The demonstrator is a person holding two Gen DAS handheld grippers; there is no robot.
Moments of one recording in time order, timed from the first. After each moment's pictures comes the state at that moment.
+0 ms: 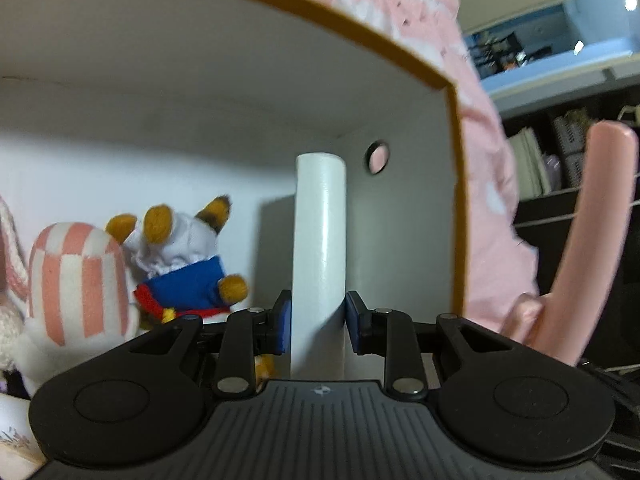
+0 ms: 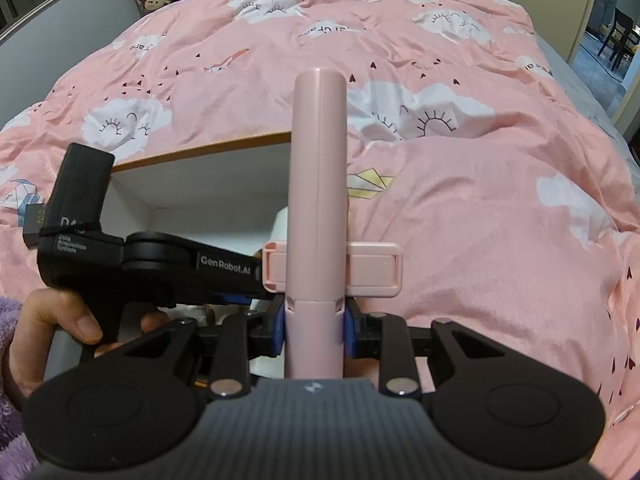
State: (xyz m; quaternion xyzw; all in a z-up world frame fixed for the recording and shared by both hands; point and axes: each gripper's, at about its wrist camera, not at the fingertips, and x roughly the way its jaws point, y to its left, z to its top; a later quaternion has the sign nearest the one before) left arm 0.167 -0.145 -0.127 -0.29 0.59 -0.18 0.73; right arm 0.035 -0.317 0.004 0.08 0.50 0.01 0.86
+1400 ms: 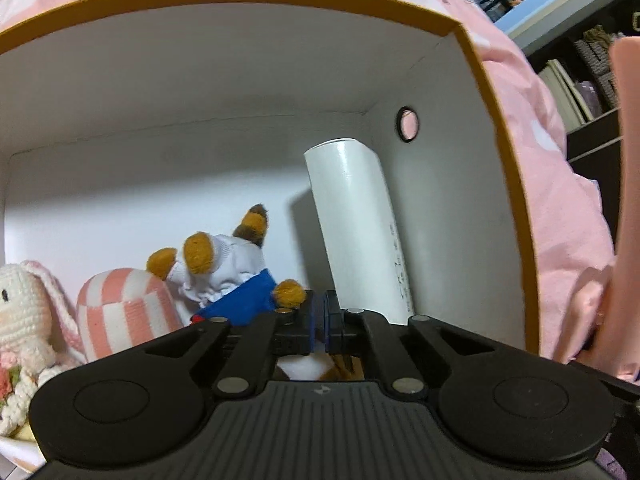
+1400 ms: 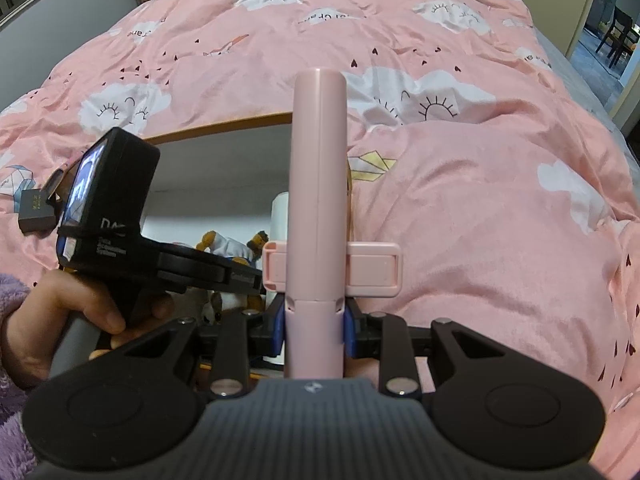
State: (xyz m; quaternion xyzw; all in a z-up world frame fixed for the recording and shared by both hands) left arm 0.154 -0.143 -0.117 -0.14 0.60 -0.18 0.77; right arm 0.030 -0.307 -0.001 0.07 0.51 0.01 0.86
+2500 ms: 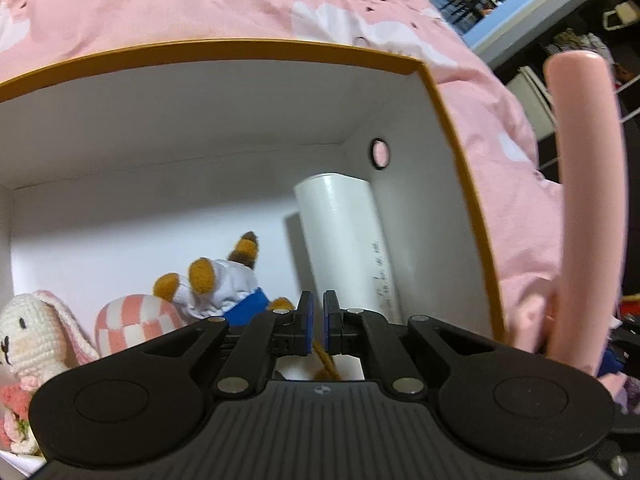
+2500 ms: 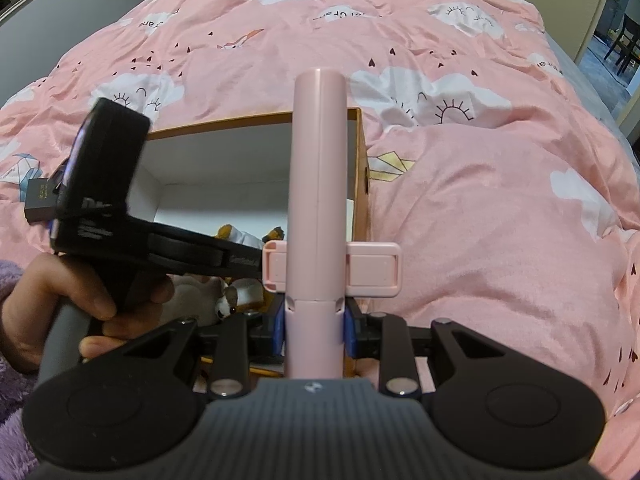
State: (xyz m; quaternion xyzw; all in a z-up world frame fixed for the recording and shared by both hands) left arm 0.152 -0.135 -0.099 -0.14 0.57 -0.22 0.78; right arm 0.034 -0.293 0.002 0.05 0.51 0.02 0.86
